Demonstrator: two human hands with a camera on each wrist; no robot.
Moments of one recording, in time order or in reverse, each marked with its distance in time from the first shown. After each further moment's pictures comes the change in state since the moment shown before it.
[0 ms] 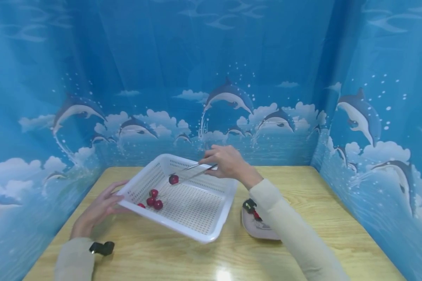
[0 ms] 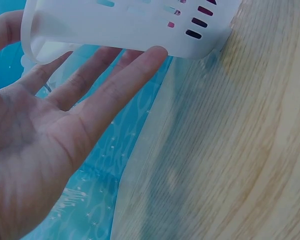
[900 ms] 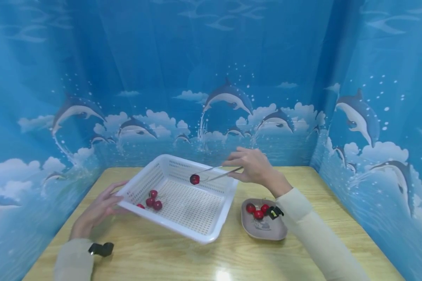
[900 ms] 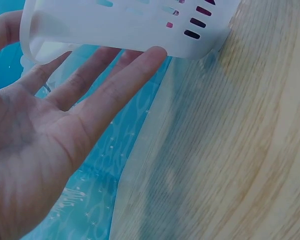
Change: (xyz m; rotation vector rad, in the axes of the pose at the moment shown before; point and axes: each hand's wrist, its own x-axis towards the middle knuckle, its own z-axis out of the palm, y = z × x) left_hand 0.000 -0.002 -0.002 0.005 -0.017 -0.001; right_hand -0.064 0.020 -0.026 0.027 0.132 0.009
